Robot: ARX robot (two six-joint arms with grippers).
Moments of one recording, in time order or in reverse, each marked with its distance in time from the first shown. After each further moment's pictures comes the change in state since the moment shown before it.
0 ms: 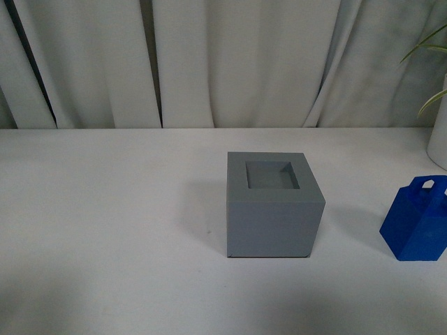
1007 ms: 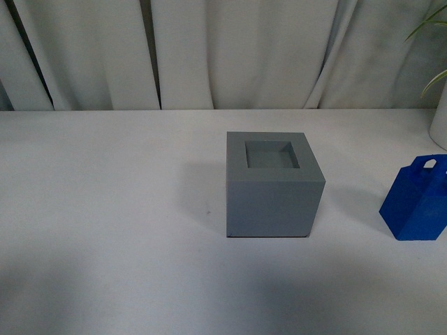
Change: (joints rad) left arm 0.000 0.000 0.000 0.000 0.001 0.000; right arm -0.016 0.659 0.274 0.087 -0.692 -0.114
